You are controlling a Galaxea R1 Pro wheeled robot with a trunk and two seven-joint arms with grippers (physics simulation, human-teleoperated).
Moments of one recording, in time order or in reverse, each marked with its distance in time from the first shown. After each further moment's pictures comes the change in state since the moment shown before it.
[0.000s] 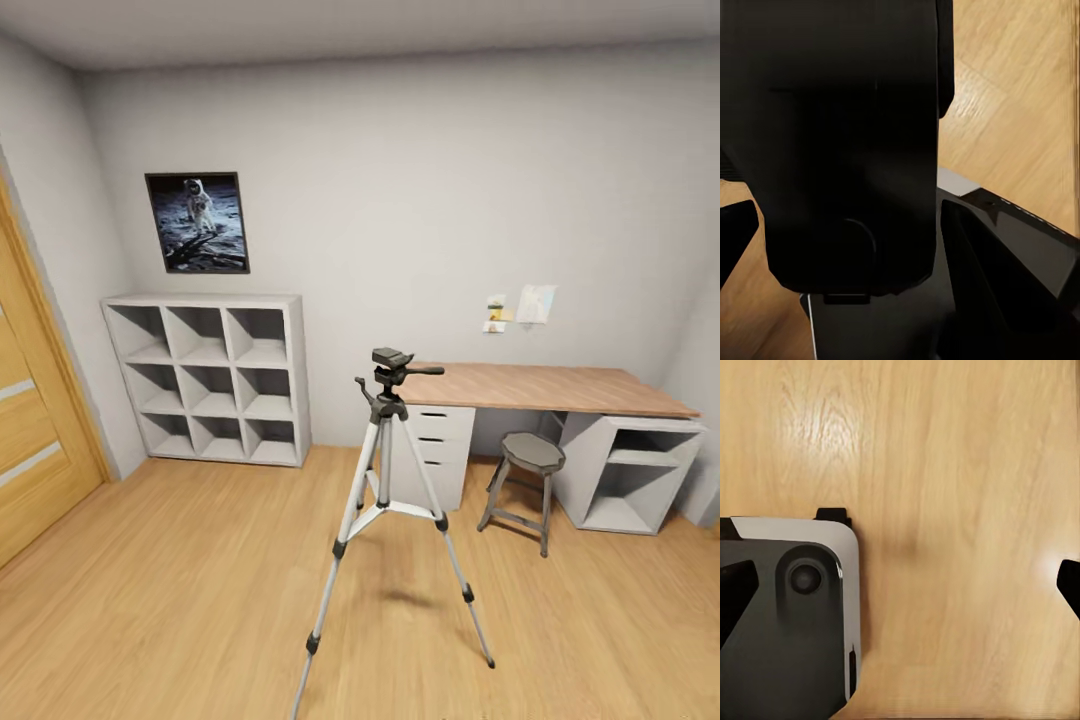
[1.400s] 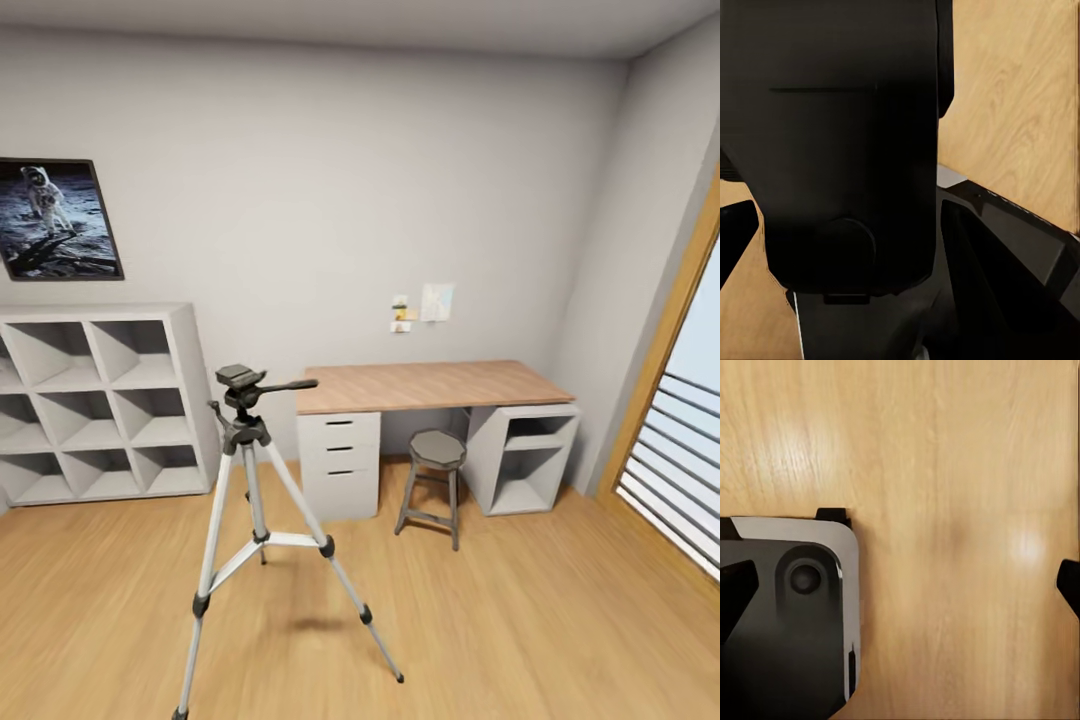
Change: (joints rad) left arm 0.000 -0.023 0.000 0.001 0.003 0.000 -0.001; right arm 0.000 0.001 0.001 0.000 0.003 0.001 -0.002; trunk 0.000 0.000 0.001
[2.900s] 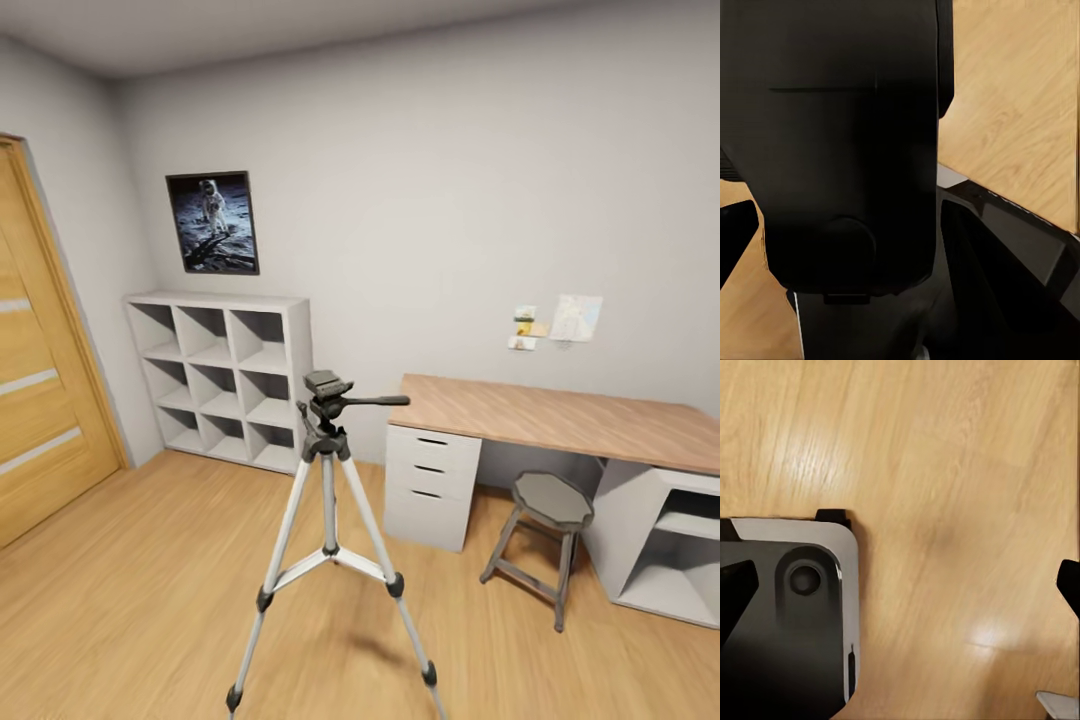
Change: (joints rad) left arm 0.000 0.001 0.000 0.000 0.001 0.001 0.000; right arm 0.000 -0.001 -0.001 0.000 0.000 -0.003 0.000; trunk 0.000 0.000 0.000
